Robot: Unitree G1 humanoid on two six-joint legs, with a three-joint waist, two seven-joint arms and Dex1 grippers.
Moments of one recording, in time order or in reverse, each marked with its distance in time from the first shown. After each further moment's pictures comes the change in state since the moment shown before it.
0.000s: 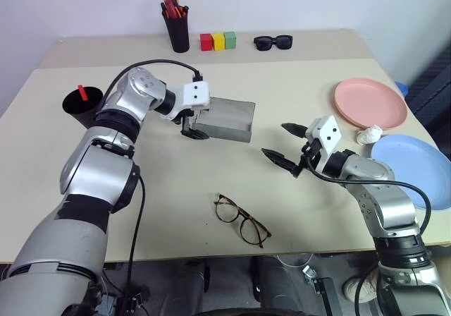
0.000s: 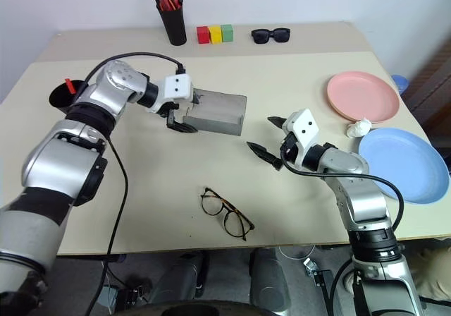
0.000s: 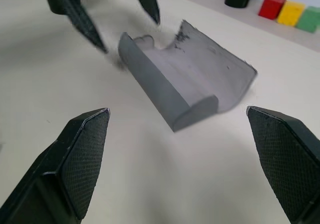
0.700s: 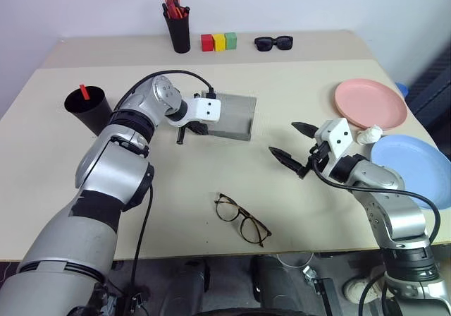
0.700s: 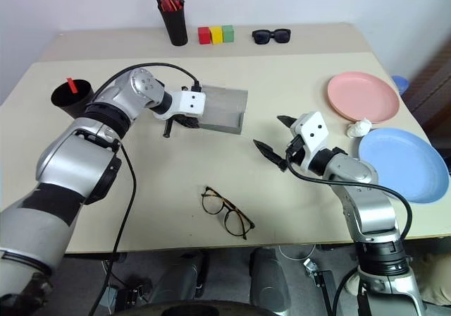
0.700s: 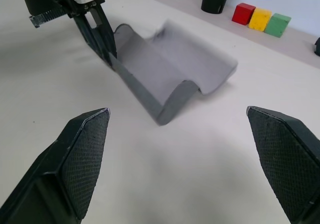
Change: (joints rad) left arm -0.031 -0.062 -0.054 0.069 0.191 -0.013 0.110; right arm 0.061 -0.007 -0.044 -0.082 0.001 0.004 -0.065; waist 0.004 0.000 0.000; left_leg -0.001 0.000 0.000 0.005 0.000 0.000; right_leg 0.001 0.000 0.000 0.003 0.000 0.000
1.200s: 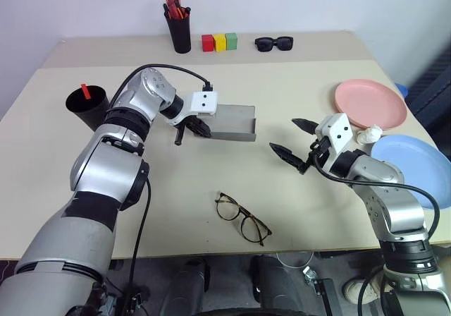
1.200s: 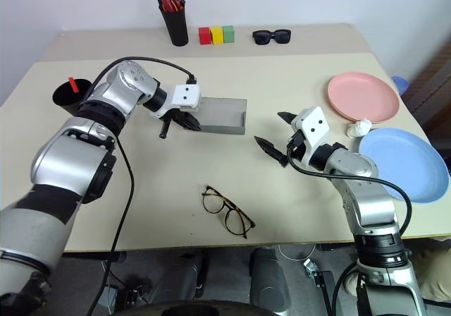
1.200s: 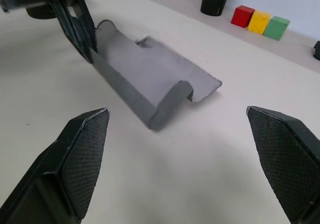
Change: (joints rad) left arm 0.033 0.037 0.120 -0.112 -0.120 0.100 -0.286; right arm -0.045 -0.005 0.000 0.064 -0.002 -0.018 0.027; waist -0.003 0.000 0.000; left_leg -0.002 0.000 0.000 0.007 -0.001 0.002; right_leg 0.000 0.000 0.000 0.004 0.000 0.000
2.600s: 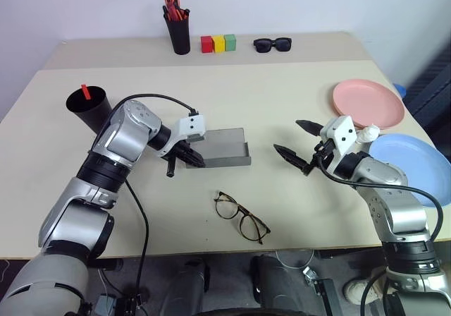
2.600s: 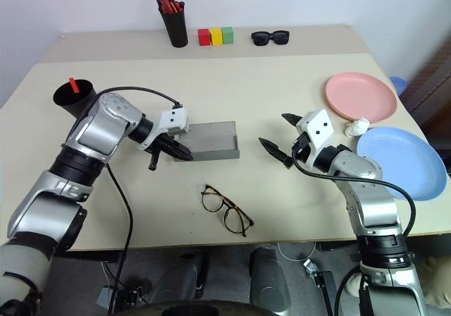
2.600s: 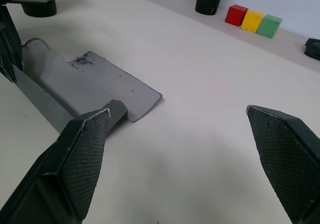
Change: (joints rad) left arm 0.447 0.197 -0.053 -0.933 -0.192 0.771 -0.052; right arm 0.024 -0.010 -0.017 0.035 0.001 -0.052 0.018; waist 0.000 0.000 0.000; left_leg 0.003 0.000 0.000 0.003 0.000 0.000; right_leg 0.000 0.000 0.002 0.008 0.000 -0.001
